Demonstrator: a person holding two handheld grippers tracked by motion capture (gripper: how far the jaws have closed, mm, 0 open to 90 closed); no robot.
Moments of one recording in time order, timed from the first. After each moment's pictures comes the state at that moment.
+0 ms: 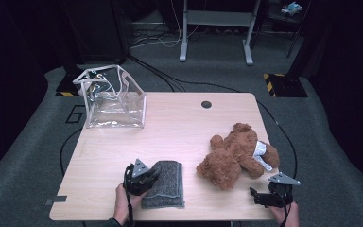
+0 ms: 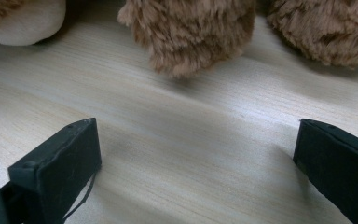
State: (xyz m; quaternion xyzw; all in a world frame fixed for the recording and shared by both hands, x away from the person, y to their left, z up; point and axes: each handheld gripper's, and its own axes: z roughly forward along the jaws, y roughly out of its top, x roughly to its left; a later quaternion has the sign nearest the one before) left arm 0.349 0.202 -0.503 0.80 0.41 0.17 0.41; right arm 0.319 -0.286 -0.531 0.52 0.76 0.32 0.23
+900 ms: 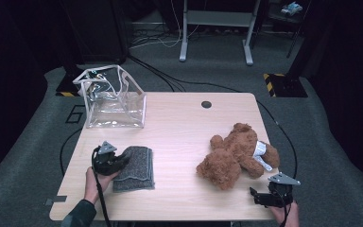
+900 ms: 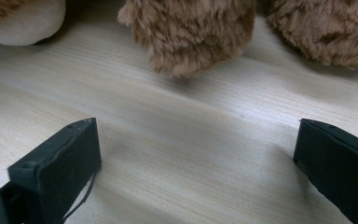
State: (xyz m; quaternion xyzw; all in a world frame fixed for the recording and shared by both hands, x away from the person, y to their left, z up) left arm 0.404 0.299 -0.489 0.79 0.46 0.15 0.38; right arm 0.319 -0.286 -0.531 0.52 0.76 0.32 0.23
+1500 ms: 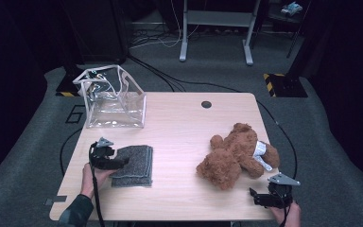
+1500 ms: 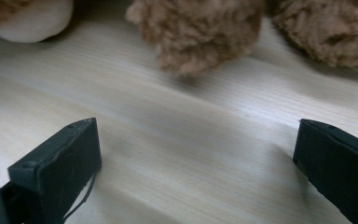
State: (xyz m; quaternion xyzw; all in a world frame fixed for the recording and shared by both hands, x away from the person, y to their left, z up) left arm 0.413 0.318 -0.495 0.77 0.50 0.16 0.35; right arm 0.317 -0.284 -0.531 0.51 0.76 0.33 0.22
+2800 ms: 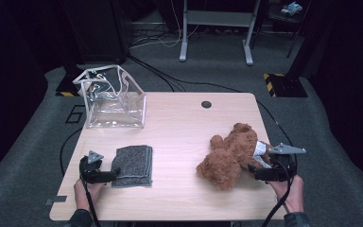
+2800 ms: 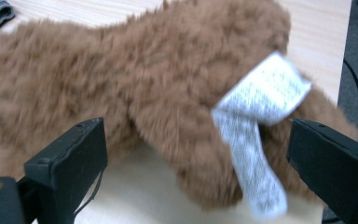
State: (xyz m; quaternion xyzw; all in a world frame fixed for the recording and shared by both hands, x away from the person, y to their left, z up) left arm 0.385 0.341 -0.531 0.75 0.52 0.22 0.34; right arm 0.361 -0.260 -0.418 0.49 0.78 0.34 0.20
